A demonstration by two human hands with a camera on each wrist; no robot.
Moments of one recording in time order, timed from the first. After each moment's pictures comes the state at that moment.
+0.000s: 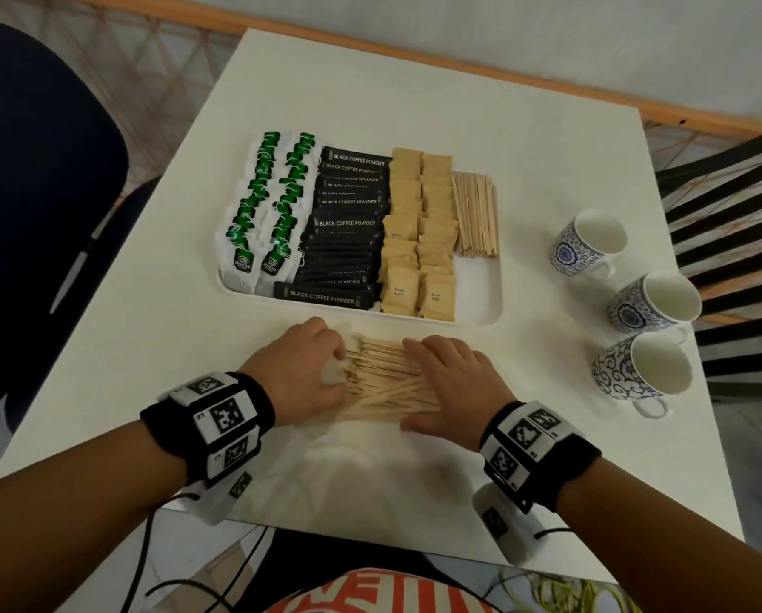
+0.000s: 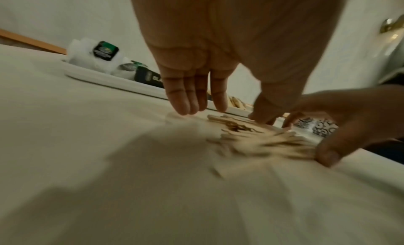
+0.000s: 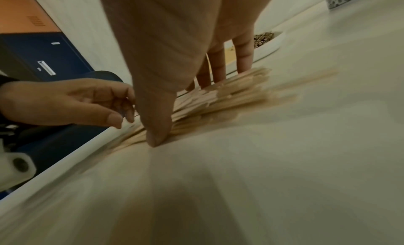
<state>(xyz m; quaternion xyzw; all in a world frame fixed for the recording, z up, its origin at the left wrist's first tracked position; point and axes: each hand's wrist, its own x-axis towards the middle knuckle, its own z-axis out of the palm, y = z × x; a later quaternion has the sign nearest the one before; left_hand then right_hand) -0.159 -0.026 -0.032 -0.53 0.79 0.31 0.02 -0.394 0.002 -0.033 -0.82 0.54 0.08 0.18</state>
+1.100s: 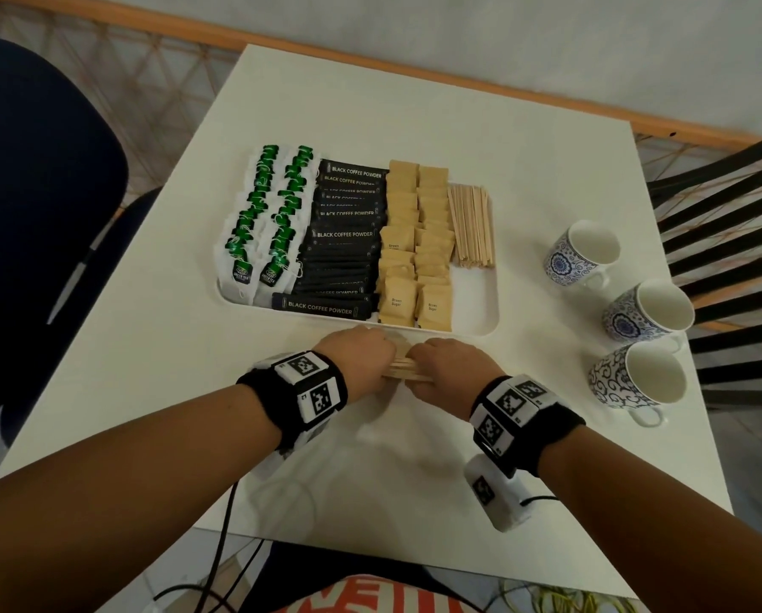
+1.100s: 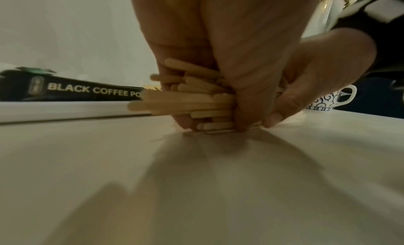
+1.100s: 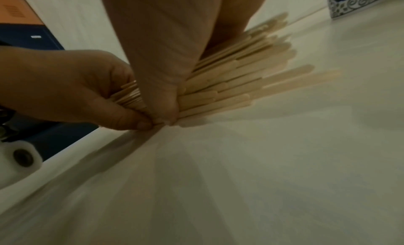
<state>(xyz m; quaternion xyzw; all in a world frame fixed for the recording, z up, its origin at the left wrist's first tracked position) -0.230 -0.055 -0.018 -0.44 0.86 0.18 0.17 -0.387 -0.036 -0.027 -0.81 0.54 0.12 0.21</state>
